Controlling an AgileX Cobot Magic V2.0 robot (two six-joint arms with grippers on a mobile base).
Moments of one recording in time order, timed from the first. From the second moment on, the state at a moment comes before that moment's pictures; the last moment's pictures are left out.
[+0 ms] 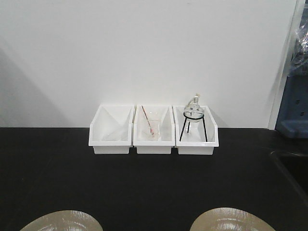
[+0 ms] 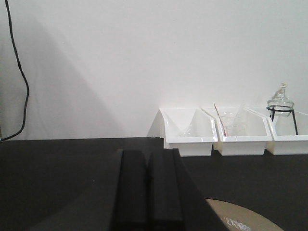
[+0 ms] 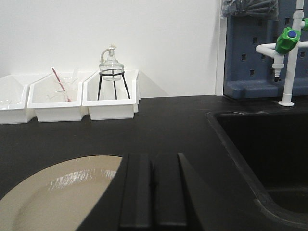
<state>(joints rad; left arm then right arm) -0.03 -0.01 0.03 0.09 -0.09 -0.06 -0.01 -0.01 0.03 -0.09 0.07 0.11</state>
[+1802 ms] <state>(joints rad) 0.20 1.10 -0.78 -0.44 0.59 0.12 -0.01 0.68 -0.37 0.01 0.01 0.08</state>
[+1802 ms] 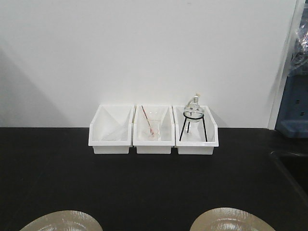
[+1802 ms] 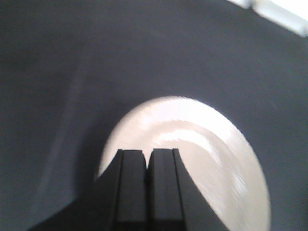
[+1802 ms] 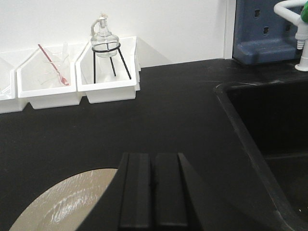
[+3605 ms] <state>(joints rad) 0.39 1.84 -1.00 -0.98 1.04 1.00 -0.01 0.68 -0.37 0.01 0.05 0.05</state>
